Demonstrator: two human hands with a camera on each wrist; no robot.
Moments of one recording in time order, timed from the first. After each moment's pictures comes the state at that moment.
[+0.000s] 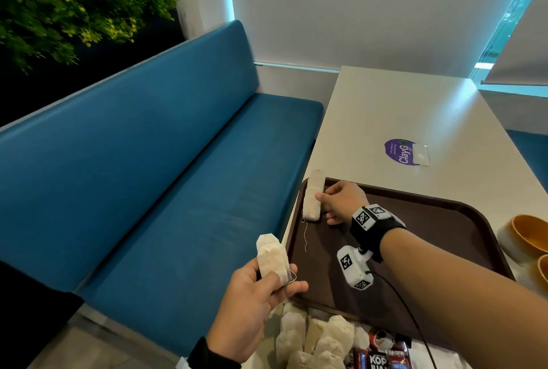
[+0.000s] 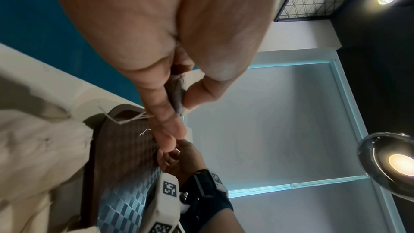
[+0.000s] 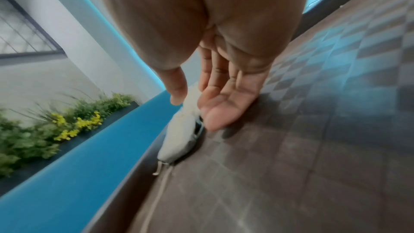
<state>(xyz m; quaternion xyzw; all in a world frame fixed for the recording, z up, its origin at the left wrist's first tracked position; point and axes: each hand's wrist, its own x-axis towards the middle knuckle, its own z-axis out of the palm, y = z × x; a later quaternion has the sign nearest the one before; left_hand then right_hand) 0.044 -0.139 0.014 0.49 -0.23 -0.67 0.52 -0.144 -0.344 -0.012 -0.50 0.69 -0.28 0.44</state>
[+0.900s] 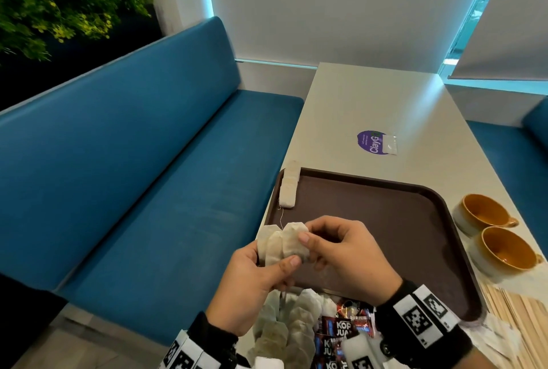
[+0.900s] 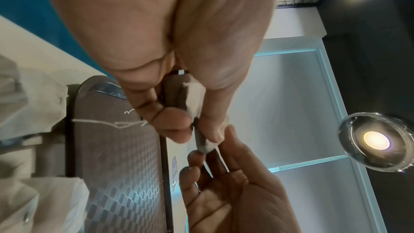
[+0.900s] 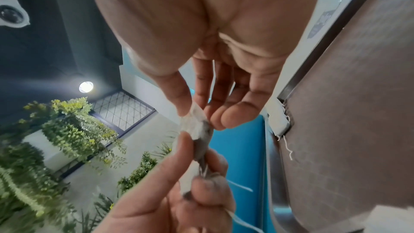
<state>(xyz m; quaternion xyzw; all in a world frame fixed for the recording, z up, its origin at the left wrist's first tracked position) 0.012 -0.127 0.031 0.46 -0.39 -0.64 0.48 -0.169 -0.161 0.055 -0.56 0.51 -0.39 0.53</state>
